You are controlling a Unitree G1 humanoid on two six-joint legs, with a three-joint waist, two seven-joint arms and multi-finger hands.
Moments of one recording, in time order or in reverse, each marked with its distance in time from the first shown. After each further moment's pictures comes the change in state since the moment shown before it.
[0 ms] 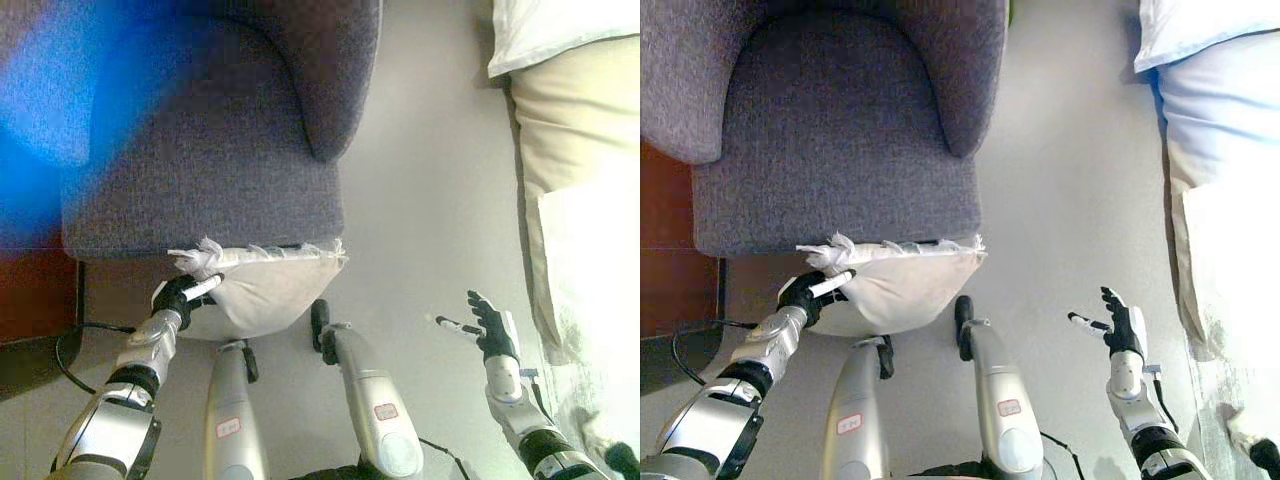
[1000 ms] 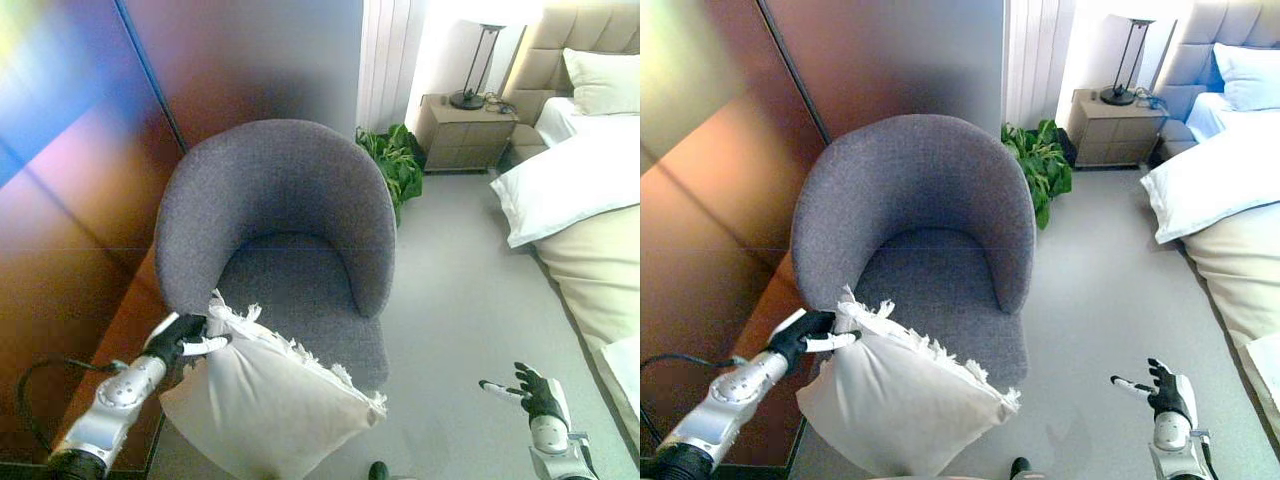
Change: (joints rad) left arm 0.418 0.262 0.051 -0.669 0.352 0.122 -0.092; right arm 0.153 -0.041 -0.232 0.142 -0.096 0.113 0.120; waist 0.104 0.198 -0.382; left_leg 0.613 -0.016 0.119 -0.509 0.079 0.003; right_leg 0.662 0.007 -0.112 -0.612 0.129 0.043
